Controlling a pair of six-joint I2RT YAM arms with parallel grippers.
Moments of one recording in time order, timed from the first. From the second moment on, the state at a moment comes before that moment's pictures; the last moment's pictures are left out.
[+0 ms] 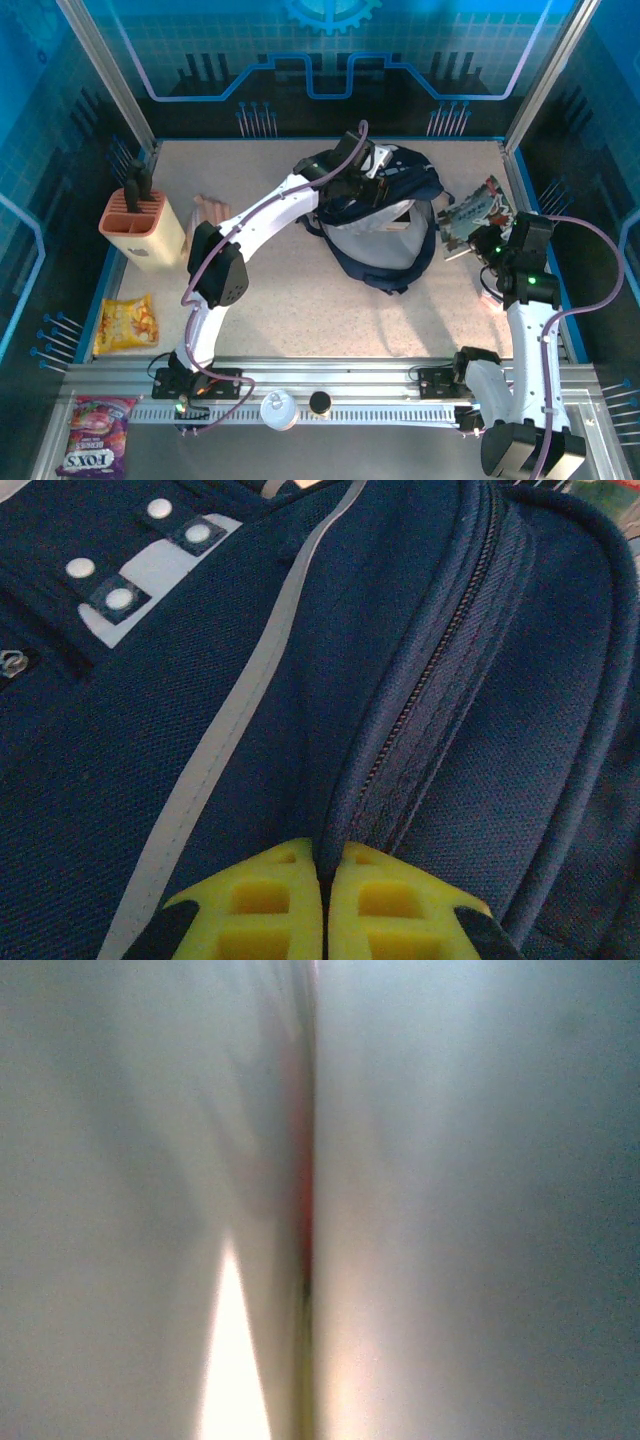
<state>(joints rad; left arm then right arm) -0.69 2.13 2.07 -0.68 0.19 -0.28 -0.24 0.80 0.81 -0.67 -0.26 0.76</state>
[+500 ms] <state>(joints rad) -0.69 2.13 2.07 -0.63 0.23 -0.35 -0.10 0.90 0.65 -0.33 -0.52 1.07</state>
